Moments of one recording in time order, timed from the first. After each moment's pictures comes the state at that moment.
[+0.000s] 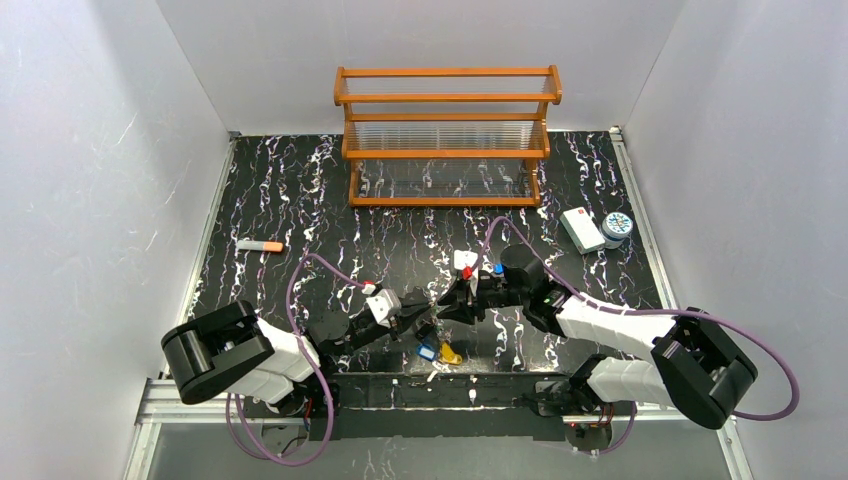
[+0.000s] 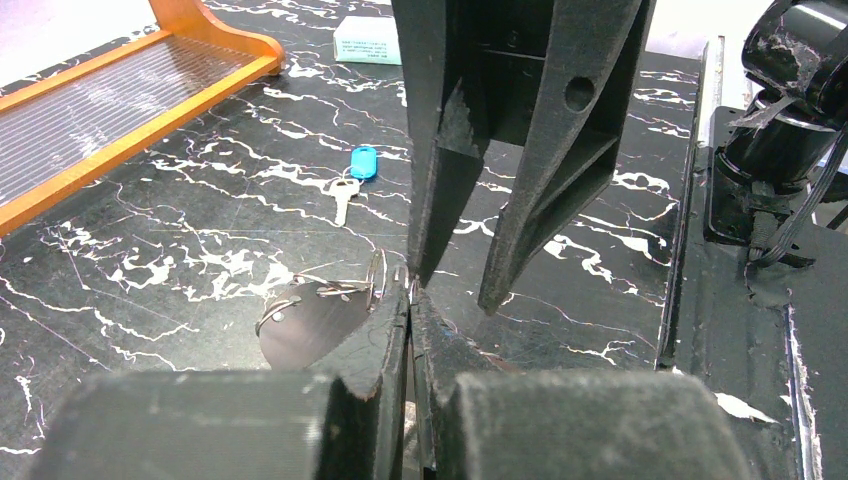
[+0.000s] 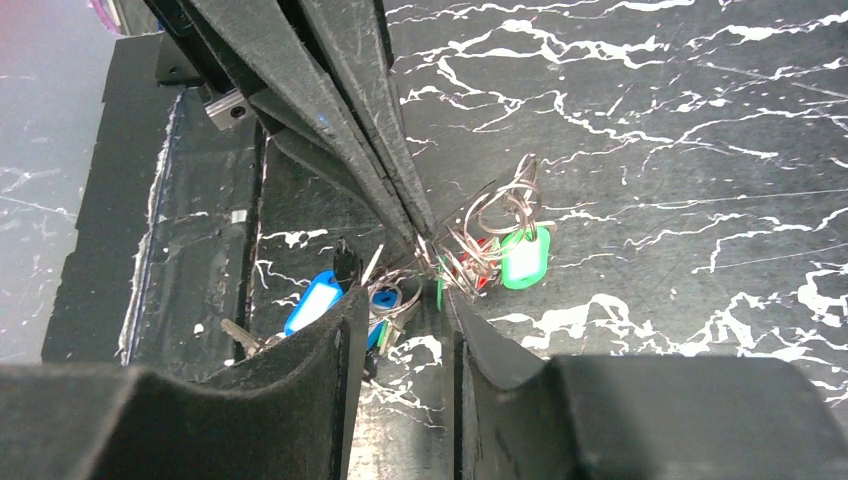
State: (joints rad) left arm -1.00 1.35 0.03 1.39 0.10 0.01; right arm 0.79 1.20 0.45 0.36 -0.75 -0.19
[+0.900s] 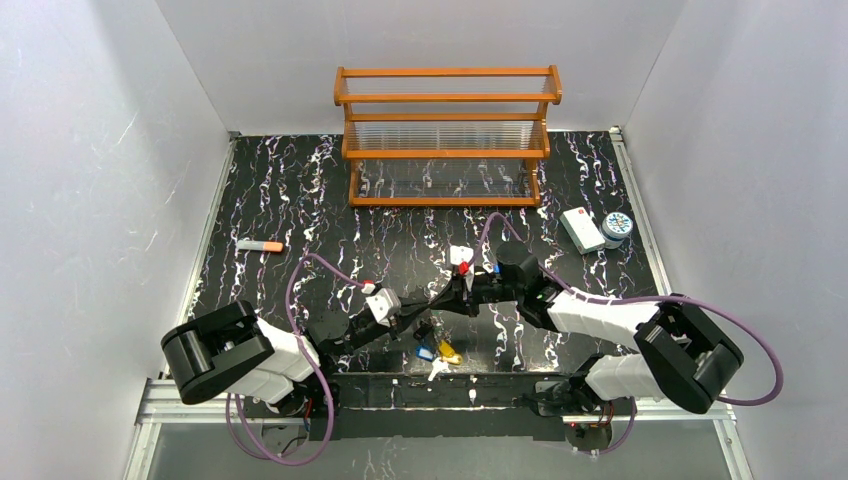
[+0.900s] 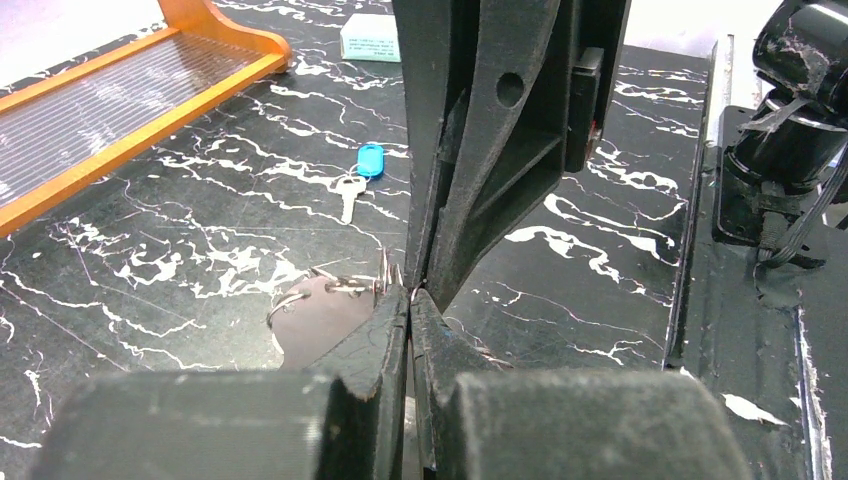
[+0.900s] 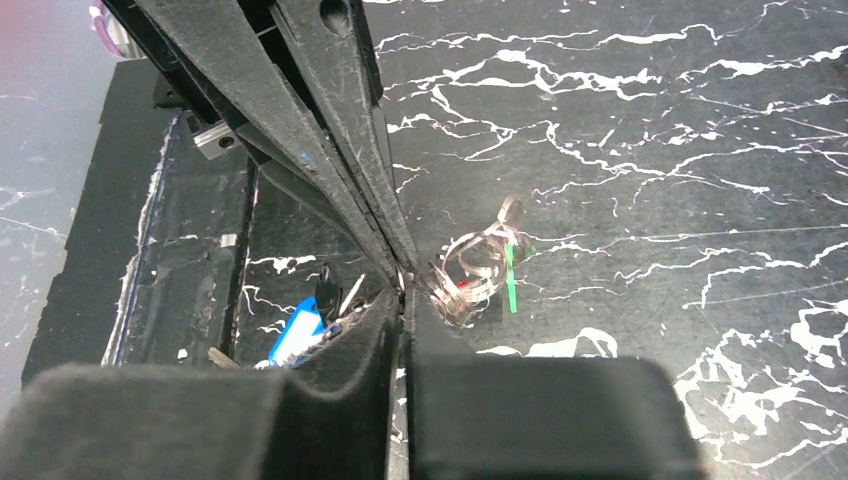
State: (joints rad) left arm -1.00 1.35 0.03 1.39 0.11 0.01; right arm 0.79 1.28 0.46 0.49 -0.77 -0.16
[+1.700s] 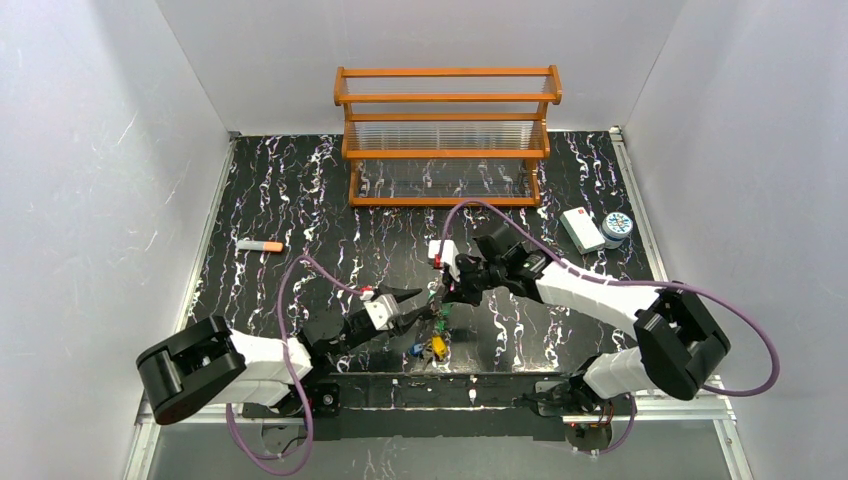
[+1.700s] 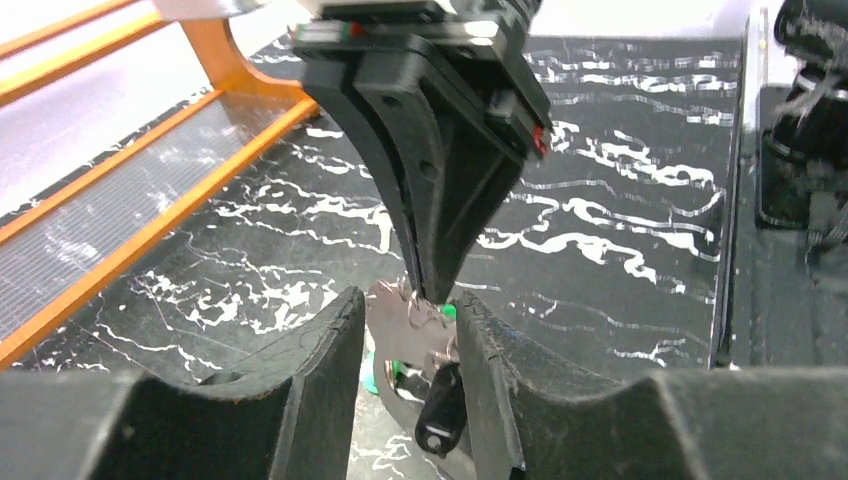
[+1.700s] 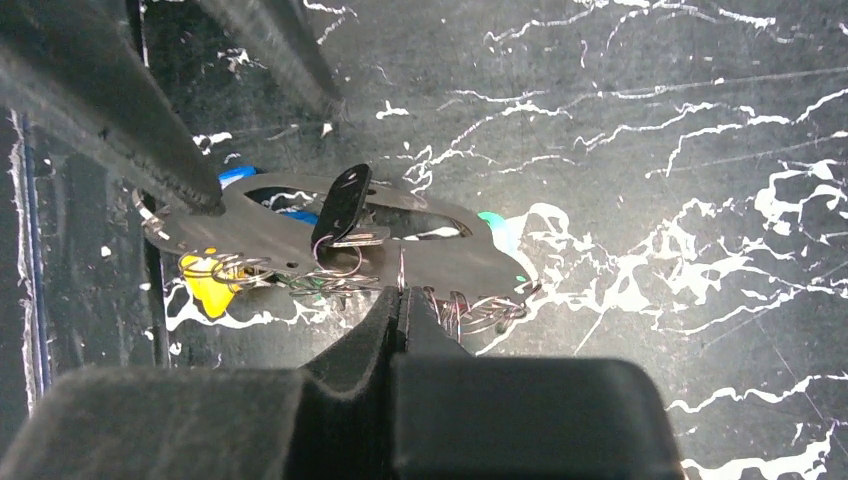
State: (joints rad) left arm -0.99 1.19 0.04 1.27 0.10 0.15; right arm 0.79 1.36 0.75 -0.15 -0.60 -0.43
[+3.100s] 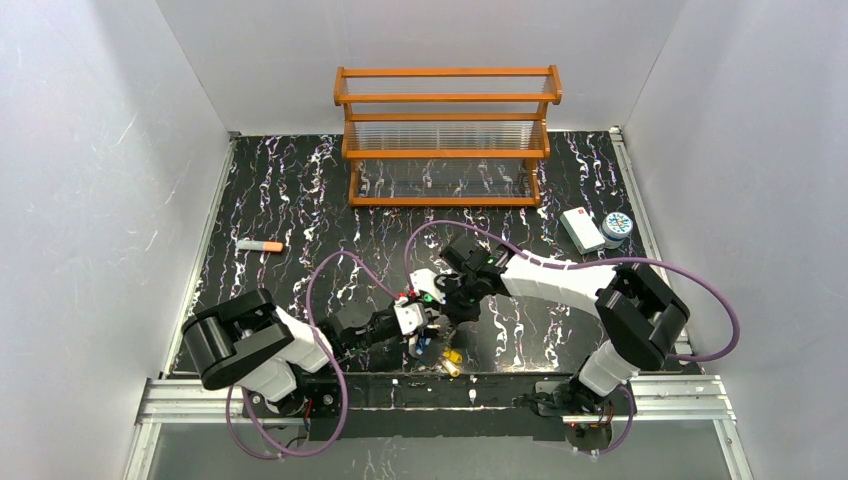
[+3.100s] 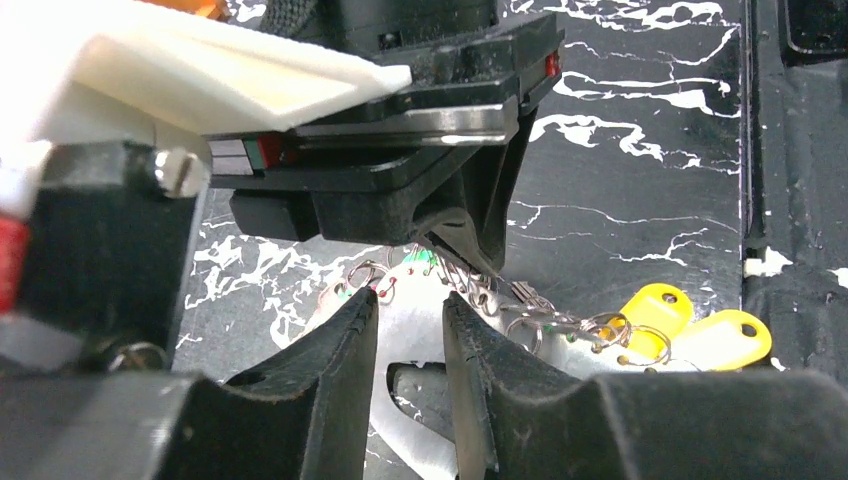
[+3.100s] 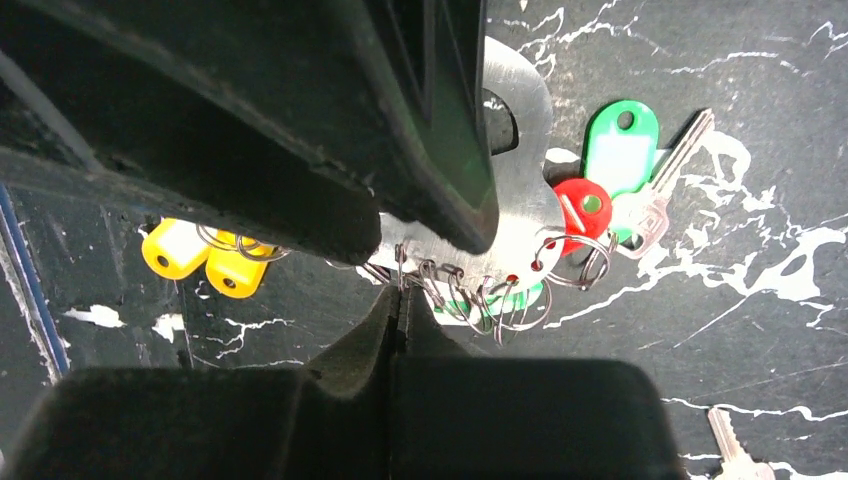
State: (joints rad) left arm -0.99 1.47 0.13 1.21 0.21 0.30; right arm 0.93 1.58 0.94 -0.55 -0.42 -0.59
